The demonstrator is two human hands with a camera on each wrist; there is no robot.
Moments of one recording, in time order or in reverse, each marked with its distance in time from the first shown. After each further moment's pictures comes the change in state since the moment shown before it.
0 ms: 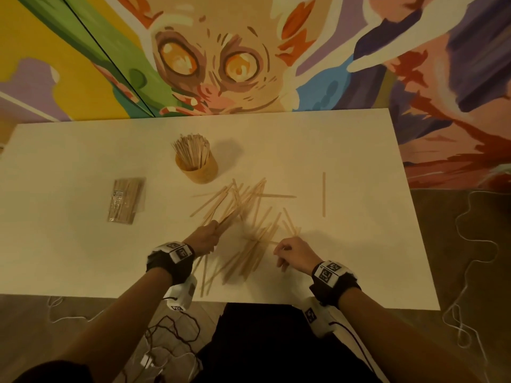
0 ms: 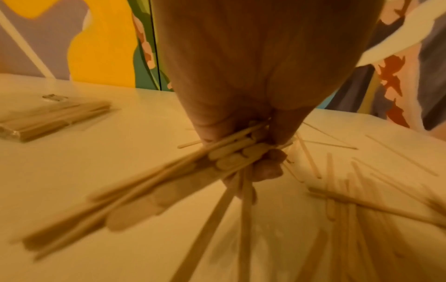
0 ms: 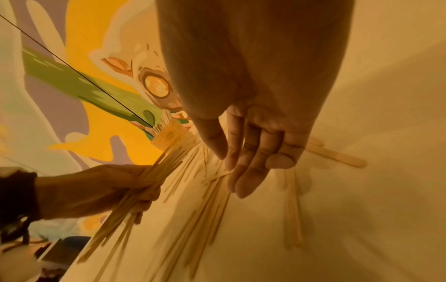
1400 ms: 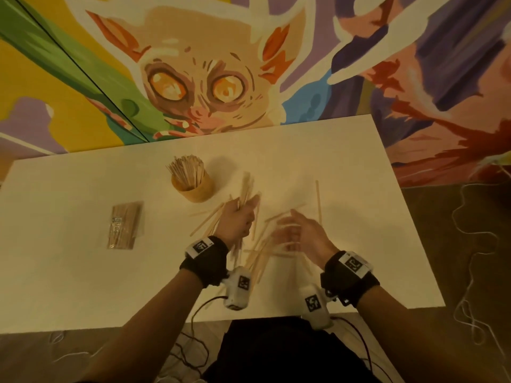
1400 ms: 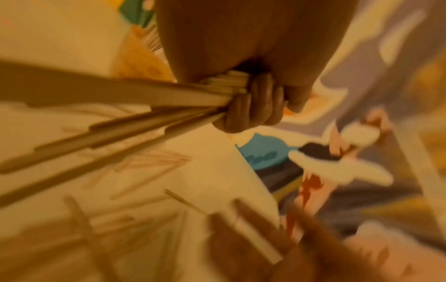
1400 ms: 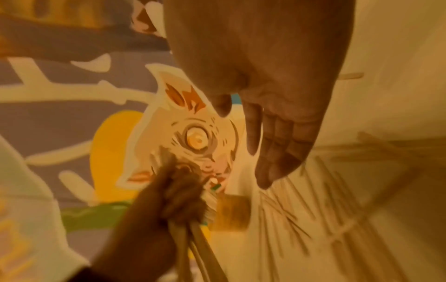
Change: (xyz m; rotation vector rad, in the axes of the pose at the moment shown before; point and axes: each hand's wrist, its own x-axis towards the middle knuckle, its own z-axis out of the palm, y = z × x) left_hand -0.030 0.124 -0.009 -0.784 0.181 0.334; right_hand -0.038 -0.069 -0.039 0.841 0.115 0.017
